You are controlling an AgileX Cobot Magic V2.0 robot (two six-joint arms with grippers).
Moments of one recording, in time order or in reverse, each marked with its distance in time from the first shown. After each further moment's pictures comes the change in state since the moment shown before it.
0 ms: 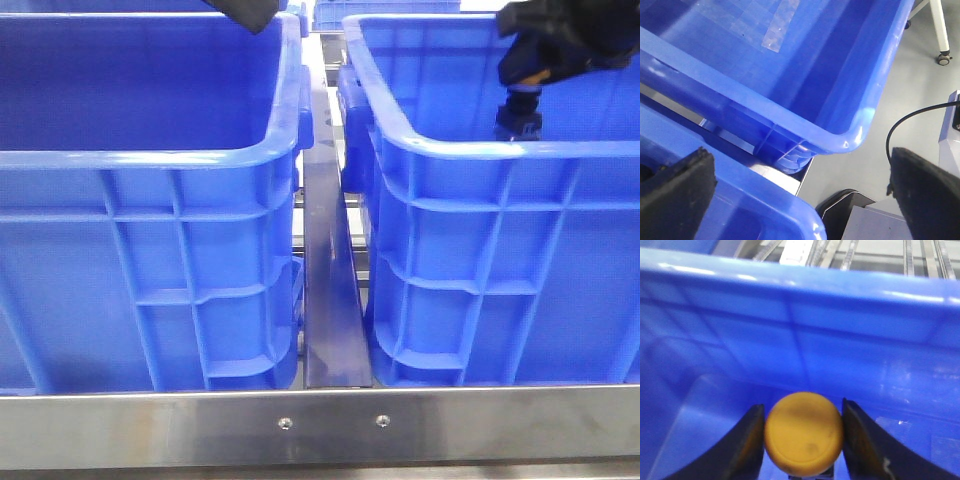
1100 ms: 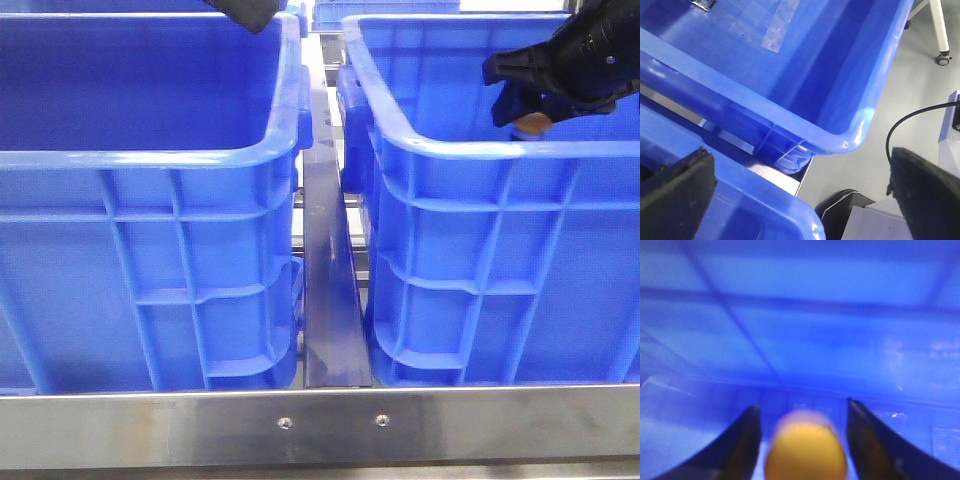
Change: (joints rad) left arm 0.000 0.000 0.000 0.000 0.001 0.000; right arm 0.000 0.119 -0.038 0.051 -0.063 -0.002
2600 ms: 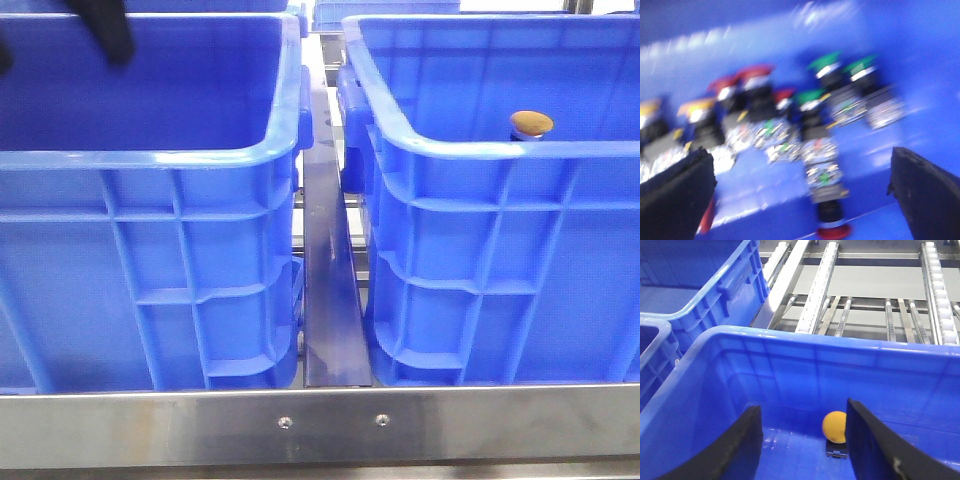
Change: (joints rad) left arm 0.210 0.044 -0.002 0.665 0.080 -0.886; right arm 0.000 -0.659 0.325 0.000 0.045 0.000
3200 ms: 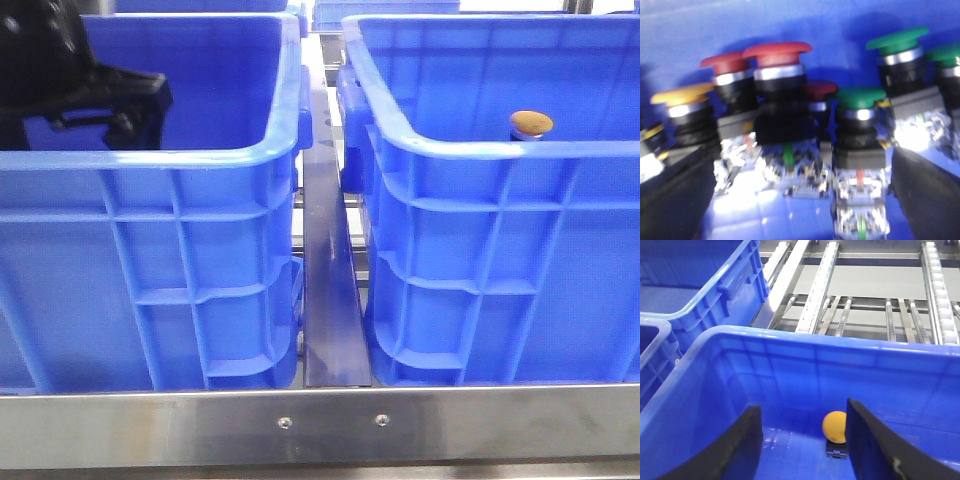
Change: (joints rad) left arm 0.002 0.245 -0.001 0.073 -0.102 -0.128; right arm 0.000 0.000 0.000 0.000 0.000 0.000
